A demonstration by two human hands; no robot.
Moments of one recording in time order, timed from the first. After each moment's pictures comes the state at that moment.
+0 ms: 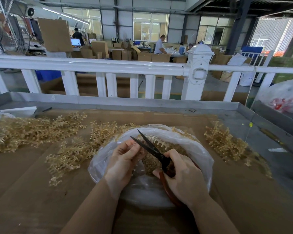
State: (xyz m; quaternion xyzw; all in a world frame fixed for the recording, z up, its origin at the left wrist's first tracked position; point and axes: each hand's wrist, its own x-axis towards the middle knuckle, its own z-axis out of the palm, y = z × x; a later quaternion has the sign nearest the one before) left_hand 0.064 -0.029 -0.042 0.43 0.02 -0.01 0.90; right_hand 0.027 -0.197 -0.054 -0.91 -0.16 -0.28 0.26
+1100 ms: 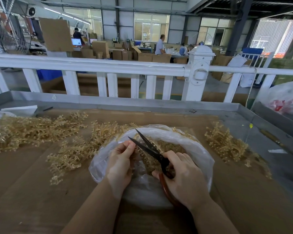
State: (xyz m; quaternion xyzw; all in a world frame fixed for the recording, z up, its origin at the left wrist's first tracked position) left_hand 0.061 -0.030 -0.038 0.49 0.11 0.03 0.87; right_hand 0.026 -0.196 -0.053 -0.91 -0.18 -0.32 0.22
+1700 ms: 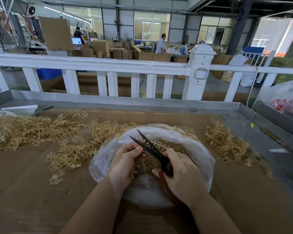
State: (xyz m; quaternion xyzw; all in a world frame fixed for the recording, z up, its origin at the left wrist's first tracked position) left_hand 0.056 -0.033 -0.032 0.49 0.08 -0.05 0.87; right_hand 0.030 -0.193 -0.051 -0.92 -0.17 -0.27 0.22
